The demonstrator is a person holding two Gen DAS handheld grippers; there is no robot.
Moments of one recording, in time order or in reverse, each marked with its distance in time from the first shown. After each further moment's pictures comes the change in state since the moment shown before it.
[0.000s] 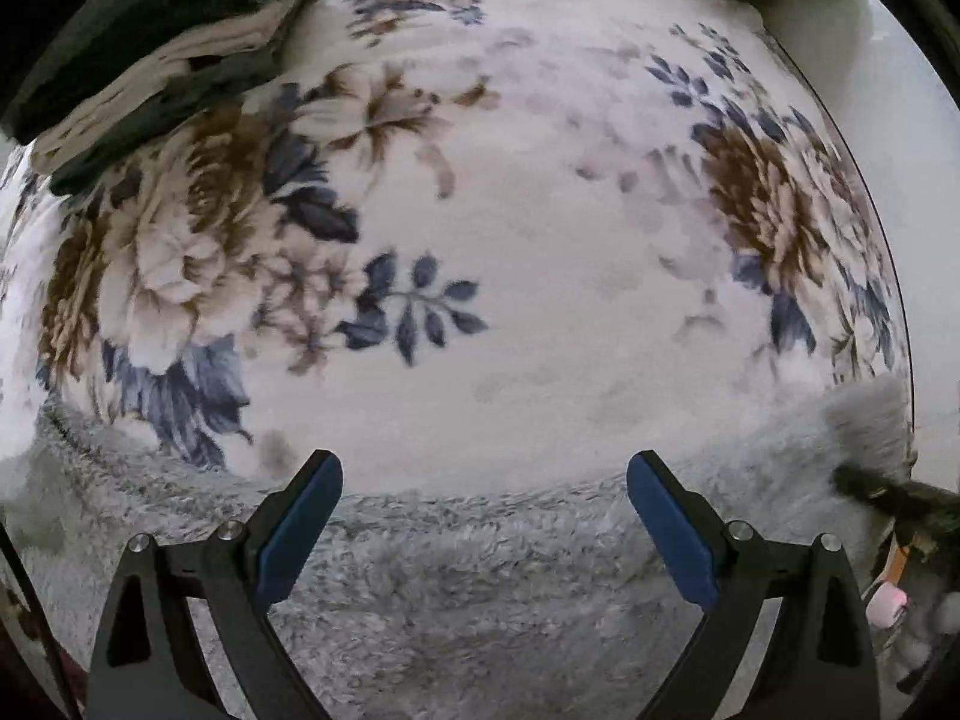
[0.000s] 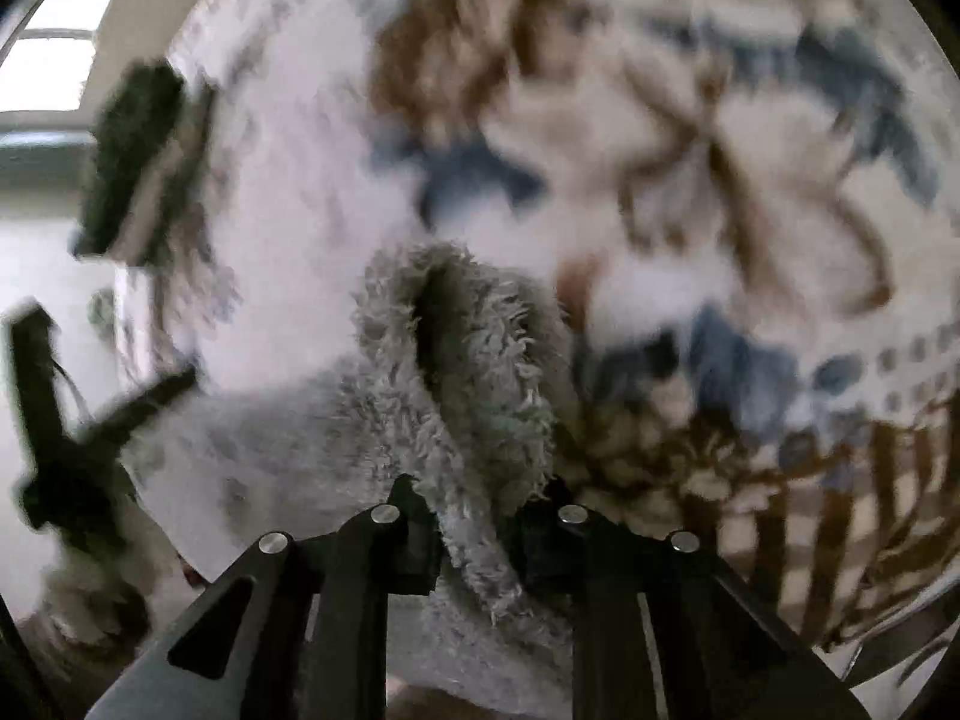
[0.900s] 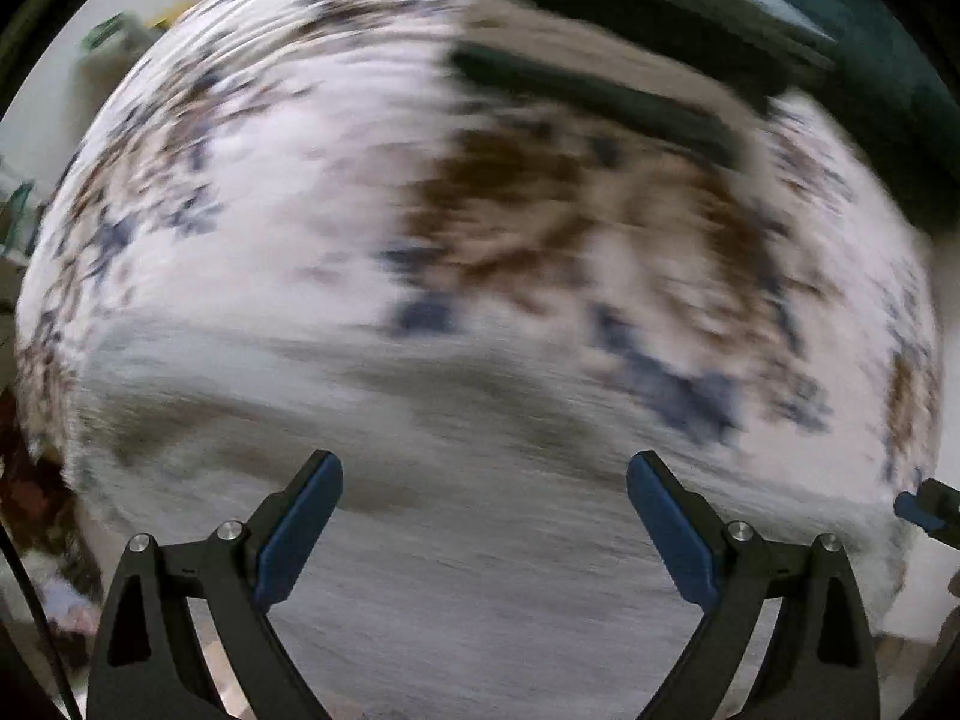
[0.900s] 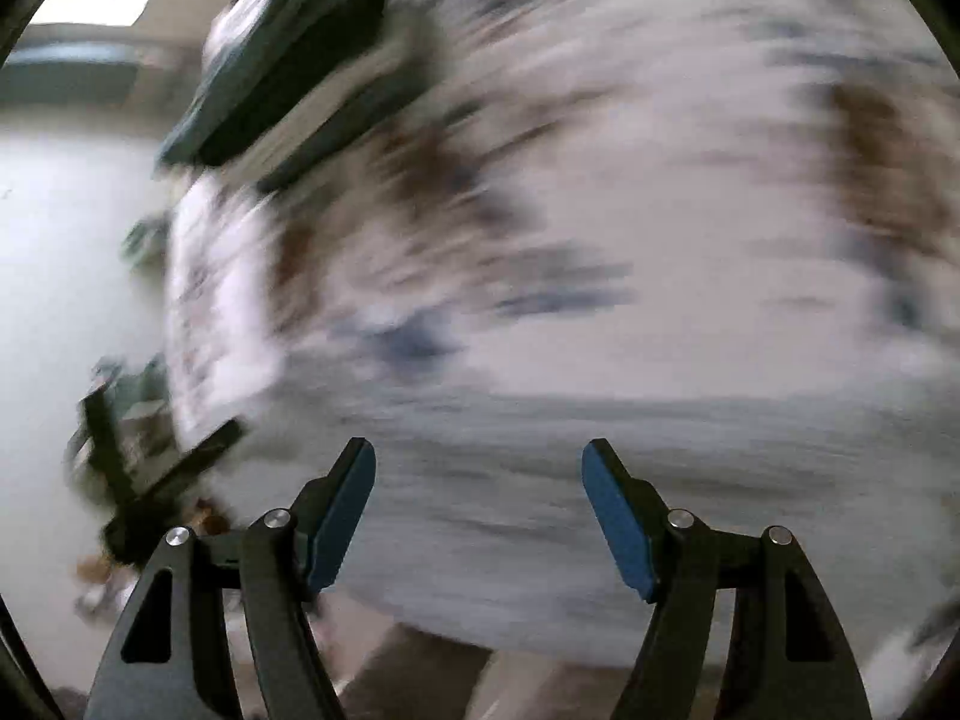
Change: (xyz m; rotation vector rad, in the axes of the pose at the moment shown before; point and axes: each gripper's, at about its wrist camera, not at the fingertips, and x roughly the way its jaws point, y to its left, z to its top) left arm -0.079 0.321 -0.055 -0.433 -0.033 0.118; right arm 0.068 0.299 0.009 -0.191 0.192 0.060
